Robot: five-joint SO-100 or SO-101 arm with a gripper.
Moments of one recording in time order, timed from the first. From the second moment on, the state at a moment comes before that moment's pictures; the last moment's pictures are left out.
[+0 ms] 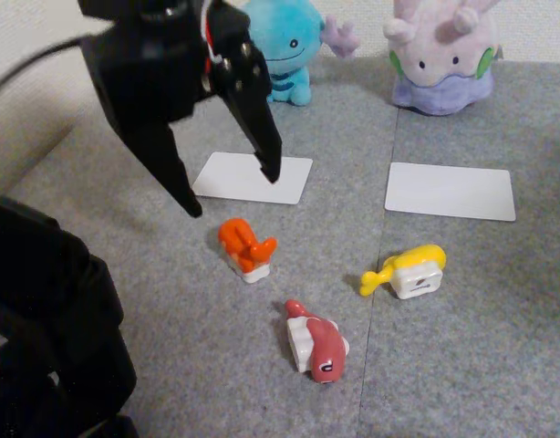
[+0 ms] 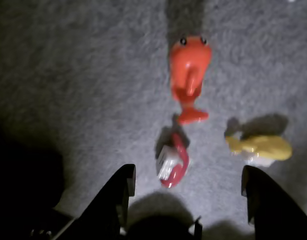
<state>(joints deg) 24.3 125.1 124.5 83.9 24.8</state>
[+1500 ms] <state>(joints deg) 17.8 101.2 134.6 53.7 33.8</state>
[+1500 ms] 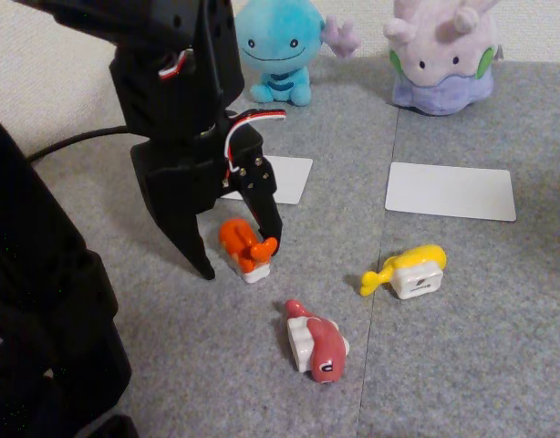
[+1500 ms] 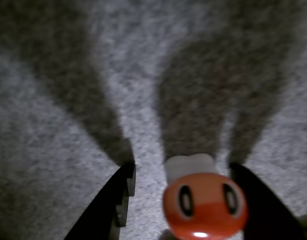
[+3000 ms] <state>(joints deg) 17.4 108.7 135.0 53.4 40.0</state>
